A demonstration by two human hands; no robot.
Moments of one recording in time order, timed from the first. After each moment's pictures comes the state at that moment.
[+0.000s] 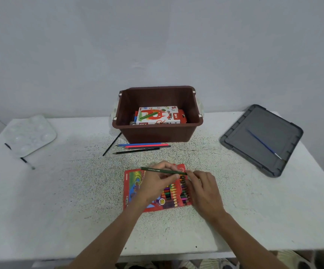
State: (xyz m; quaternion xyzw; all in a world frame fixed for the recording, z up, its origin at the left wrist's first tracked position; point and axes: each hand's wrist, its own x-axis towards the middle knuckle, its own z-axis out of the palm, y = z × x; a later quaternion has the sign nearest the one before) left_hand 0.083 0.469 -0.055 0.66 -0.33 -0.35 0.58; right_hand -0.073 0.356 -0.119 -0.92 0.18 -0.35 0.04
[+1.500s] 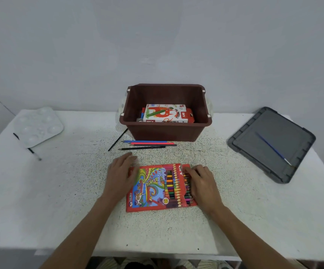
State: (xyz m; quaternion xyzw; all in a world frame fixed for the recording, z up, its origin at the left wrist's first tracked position) left_hand 0.171 0.538 -0.103 0.88 -0.39 0.01 0.27; right_hand -0.046 0.344 -0.113 -0.94 0.20 -0.23 0.13
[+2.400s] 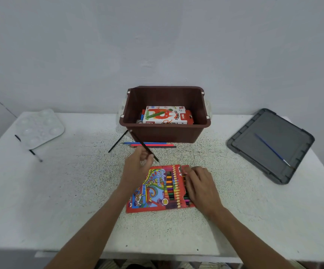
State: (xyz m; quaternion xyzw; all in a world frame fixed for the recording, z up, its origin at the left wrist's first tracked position) left_hand 0.141 0.489 -0.055 0.80 -0.35 -0.08 0.48; right_hand -0.050 0.350 -0.104 -0.94 0.17 -0.27 0.15
